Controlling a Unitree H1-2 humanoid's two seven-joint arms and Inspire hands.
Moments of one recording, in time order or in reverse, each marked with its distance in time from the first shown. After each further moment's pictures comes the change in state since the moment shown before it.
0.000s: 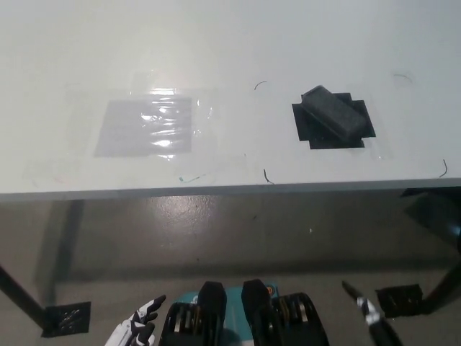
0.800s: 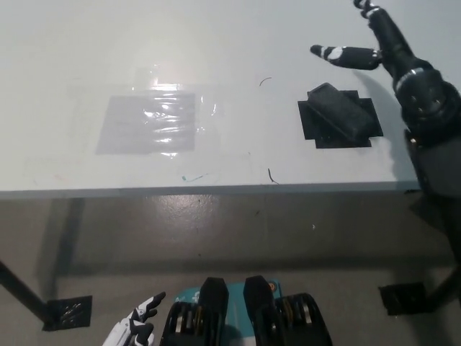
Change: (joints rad) left_arm 0.005 0.004 0.001 -0.042 0.000 -0.004 0.000; right_arm -1.168 -0.032 -0.228 0.668 0.019 0.205 0.166
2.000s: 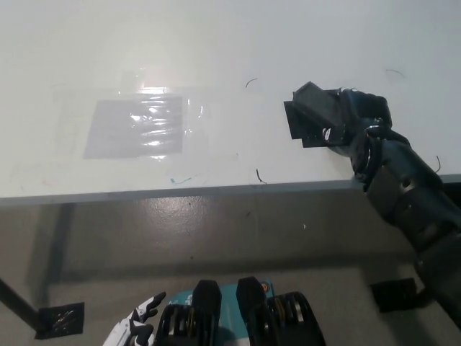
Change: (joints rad) left_arm 0.007 0.001 -0.001 -0.011 0.000 -0.008 0.000; right_arm -0.187 0.110 0.457 0.834 -0.253 -0.125 -0.259
